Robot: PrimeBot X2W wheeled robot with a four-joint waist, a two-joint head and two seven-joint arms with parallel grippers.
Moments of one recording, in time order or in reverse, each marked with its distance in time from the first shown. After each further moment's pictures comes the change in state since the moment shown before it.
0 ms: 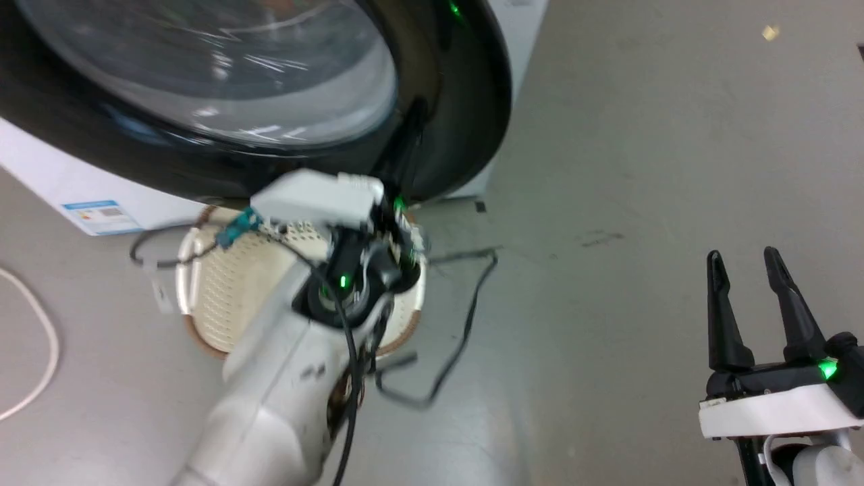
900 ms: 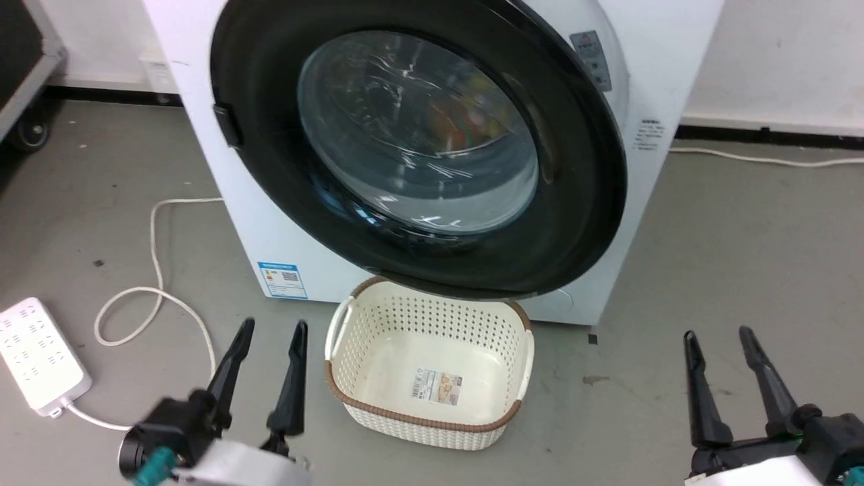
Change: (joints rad) left arm 0.769 0.166 0.300 -0.489 1.566 0.084 -0.129; right arm 0.183 0.000 0.040 -0.036 -0.049 0.000 0.000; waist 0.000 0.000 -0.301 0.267
